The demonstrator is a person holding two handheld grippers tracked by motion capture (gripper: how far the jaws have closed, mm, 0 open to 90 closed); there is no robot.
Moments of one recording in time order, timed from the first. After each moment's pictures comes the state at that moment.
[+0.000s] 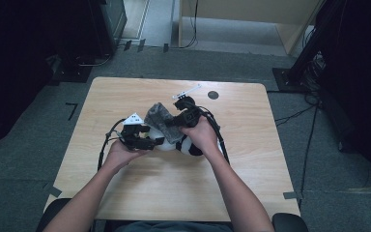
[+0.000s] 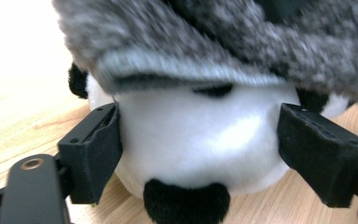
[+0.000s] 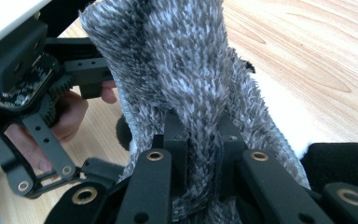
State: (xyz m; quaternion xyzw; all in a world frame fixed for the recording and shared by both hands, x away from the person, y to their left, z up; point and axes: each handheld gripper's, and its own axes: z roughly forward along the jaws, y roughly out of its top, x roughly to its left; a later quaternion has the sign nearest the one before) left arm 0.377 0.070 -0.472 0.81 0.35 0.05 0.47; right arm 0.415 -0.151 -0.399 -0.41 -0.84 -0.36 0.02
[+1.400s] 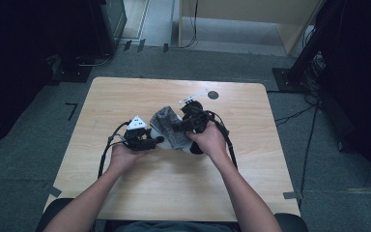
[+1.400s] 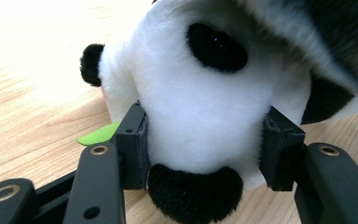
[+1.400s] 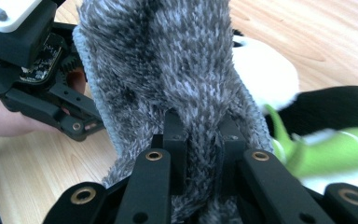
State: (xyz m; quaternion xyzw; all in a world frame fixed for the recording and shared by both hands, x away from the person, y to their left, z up) left arm 0.372 0.061 -0.483 0.81 0.36 0.09 0.46; right arm 0.392 -0.172 -0.394 -0.42 -0.84 -0.34 0.00
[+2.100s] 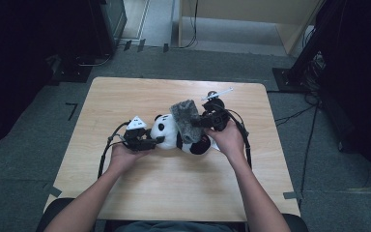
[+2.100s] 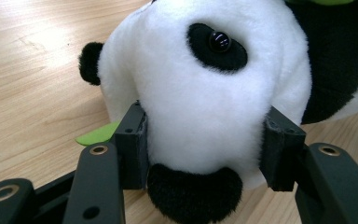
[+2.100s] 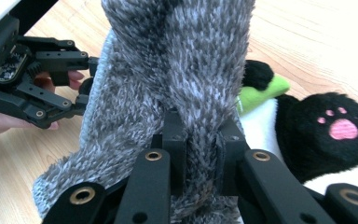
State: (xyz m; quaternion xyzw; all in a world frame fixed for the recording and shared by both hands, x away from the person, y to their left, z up) left arm 0.372 0.062 -0.485 0.81 0.36 0.09 0.46; right arm 0.387 -0.227 -0.383 -0.47 -0.81 -0.36 -0.03
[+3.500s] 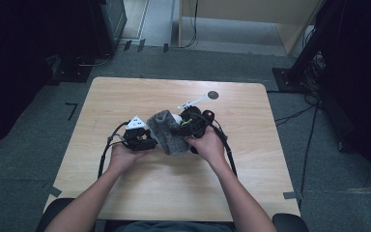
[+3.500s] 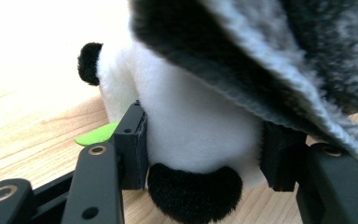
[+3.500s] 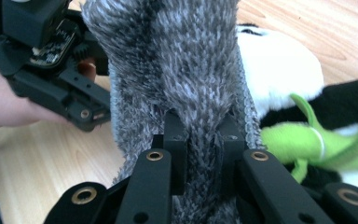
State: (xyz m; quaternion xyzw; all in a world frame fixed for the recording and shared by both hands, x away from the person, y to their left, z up) left arm 0.372 0.063 -0.484 0.80 0.36 0.08 0.47; right arm 0.381 -0.167 -0.405 -0.40 -0.84 -0.36 0.00
